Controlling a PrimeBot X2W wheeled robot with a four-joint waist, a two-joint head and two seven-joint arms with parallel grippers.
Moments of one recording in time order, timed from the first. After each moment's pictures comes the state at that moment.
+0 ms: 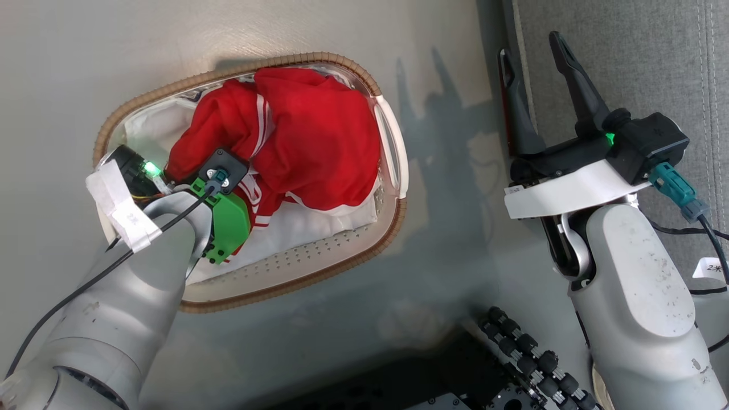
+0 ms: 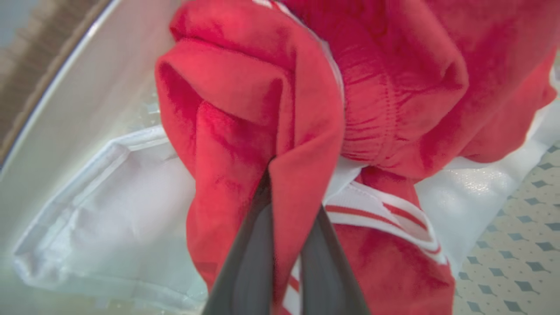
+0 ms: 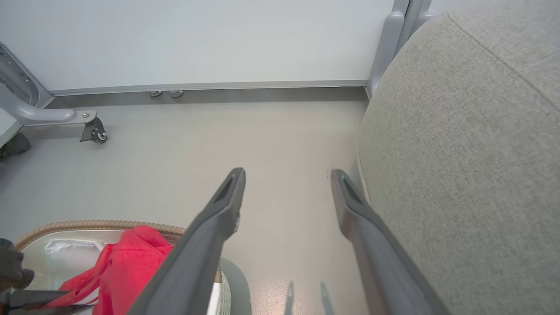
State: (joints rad) left arm -1.00 0.17 -0.93 1.26 -0.26 -0.12 -0.26; right arm -0.56 -0.05 0.17 0.14 0.21 0.13 -0.26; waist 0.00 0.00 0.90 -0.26
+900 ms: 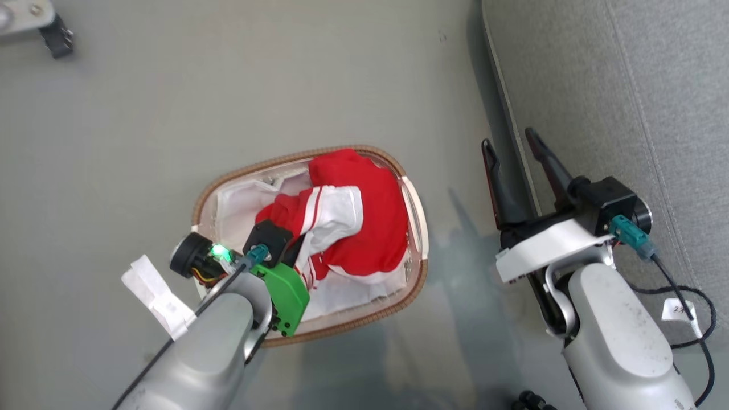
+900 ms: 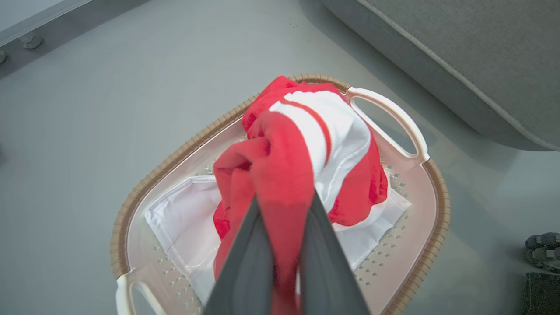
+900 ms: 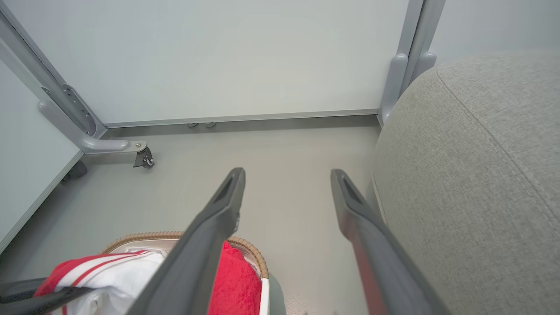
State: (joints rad) left arm -0.68 0.13 -0.79 0.95 -0.37 -0.13 -0.26; right arm -0.43 -0.05 0.19 0.29 0.22 0.13 -0.26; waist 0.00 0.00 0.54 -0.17
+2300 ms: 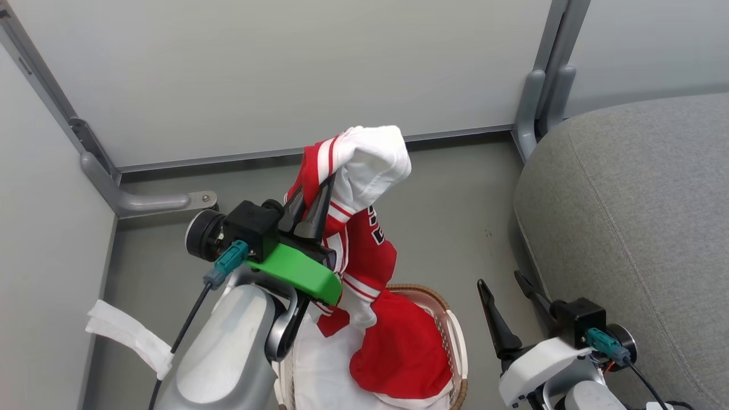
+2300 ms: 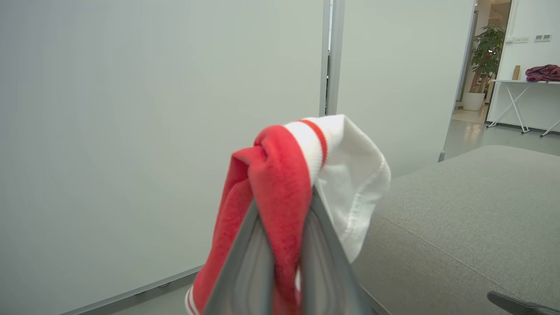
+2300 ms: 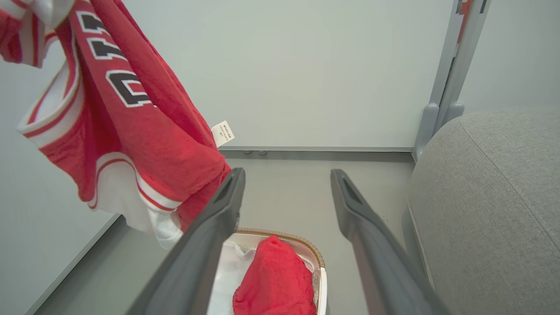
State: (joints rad) left arm -0.46 0.05 -0.47 0.37 -0.33 -0.13 -0.26; right arm -0.13 -0.05 0.22 0.37 0.23 0.13 -0.26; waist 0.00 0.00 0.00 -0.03
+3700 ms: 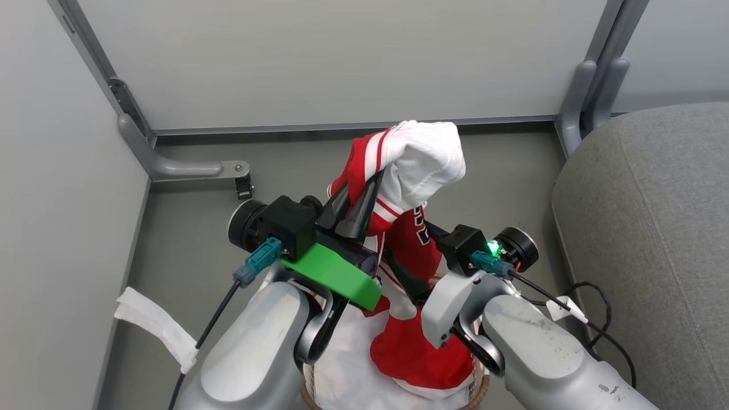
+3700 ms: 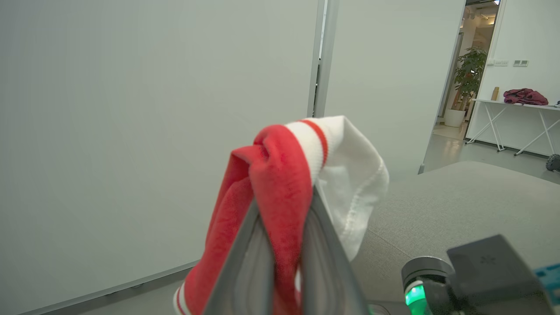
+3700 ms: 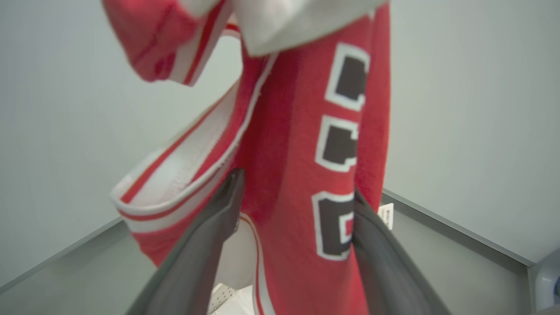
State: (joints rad) left arm -0.50 0.05 -0.62 0.30 -0.46 -0.10 -0.26; right arm -0.59 -0.05 0.69 0.66 0.32 0.13 -0.26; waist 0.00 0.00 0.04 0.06
